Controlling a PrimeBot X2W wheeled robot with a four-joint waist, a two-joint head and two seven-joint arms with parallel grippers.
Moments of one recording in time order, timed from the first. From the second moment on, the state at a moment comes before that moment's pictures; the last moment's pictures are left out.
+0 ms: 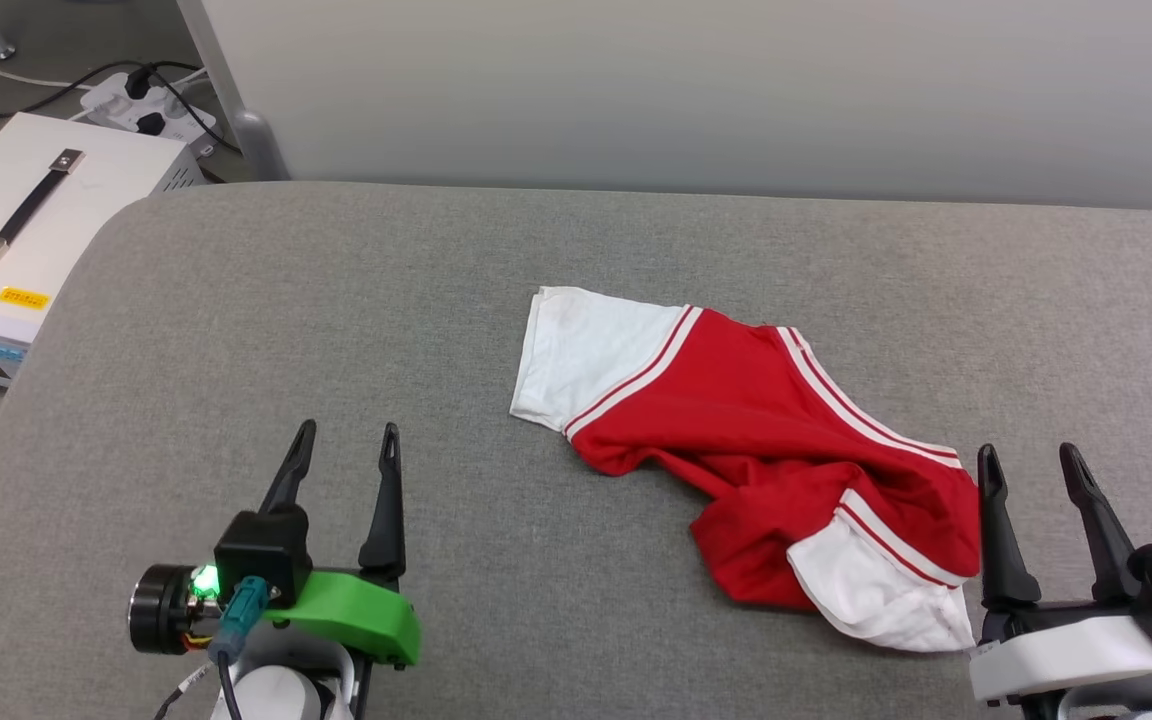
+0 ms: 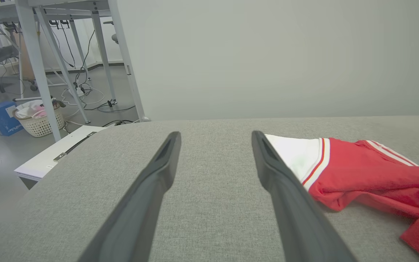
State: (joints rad) left arm -0.10 0.24 -0.28 0.13 -0.27 0.15 -0.26; right arm 0.07 -0.05 -0.06 -0.04 0.16 0.13 -0.26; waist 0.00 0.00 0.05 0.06
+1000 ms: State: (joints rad) left arm -0.01 0.10 -0.08 0.21 -0.12 -0.01 -0.26; right arm 0.12 -0.05 -0.06 0.04 0.15 0.13 -0.26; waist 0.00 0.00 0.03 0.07
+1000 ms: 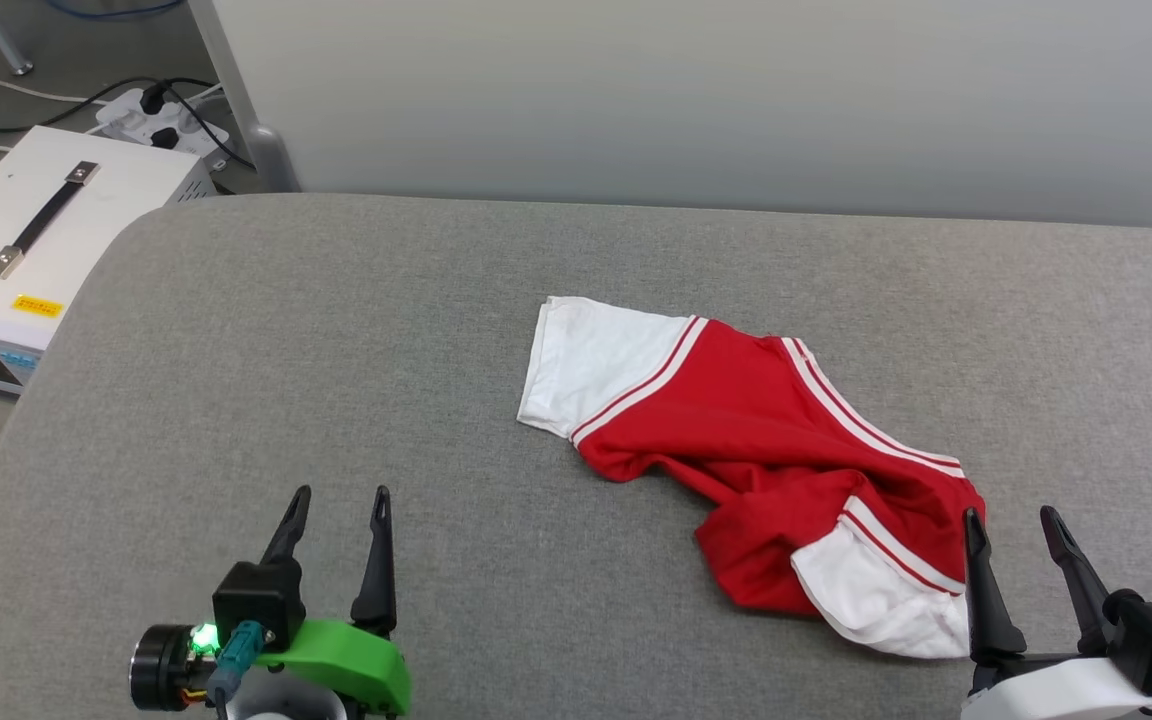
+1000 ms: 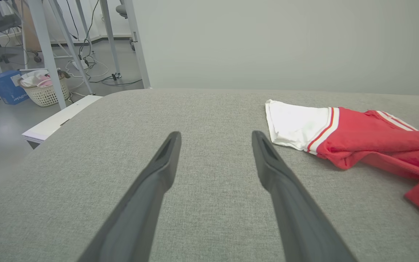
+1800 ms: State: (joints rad) left arm -0.87 0.32 -0.50 0.51 -0.36 -0.13 0.04; right arm 0.00 -0.05 -0.03 0.00 0.15 0.13 -0.26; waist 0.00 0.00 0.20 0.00
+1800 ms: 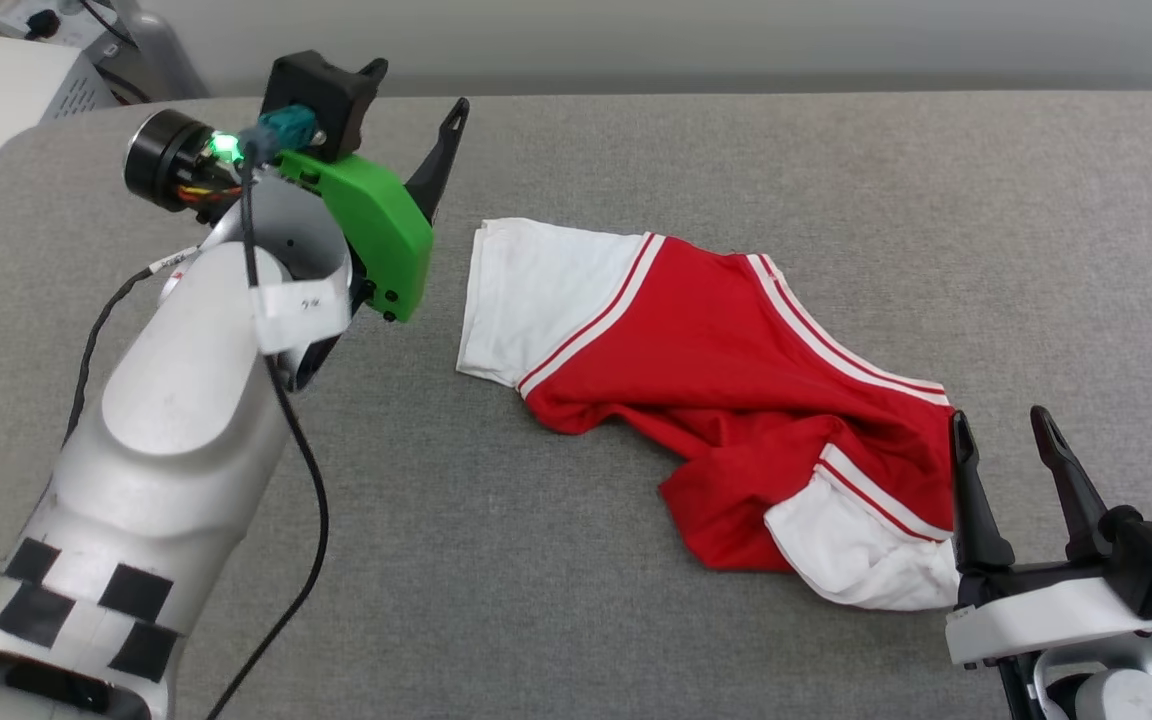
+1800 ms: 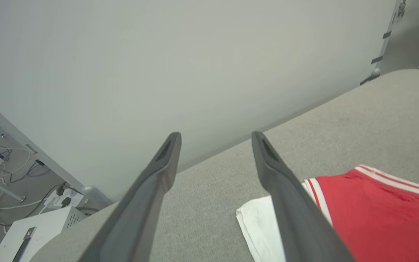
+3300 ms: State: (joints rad) left arm -0.94 0.61 -1.13 0.54 -1.00 -0.10 0.27; right arm -0.06 -0.05 -0.04 0.01 0.17 0.13 -0.26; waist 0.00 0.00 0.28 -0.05
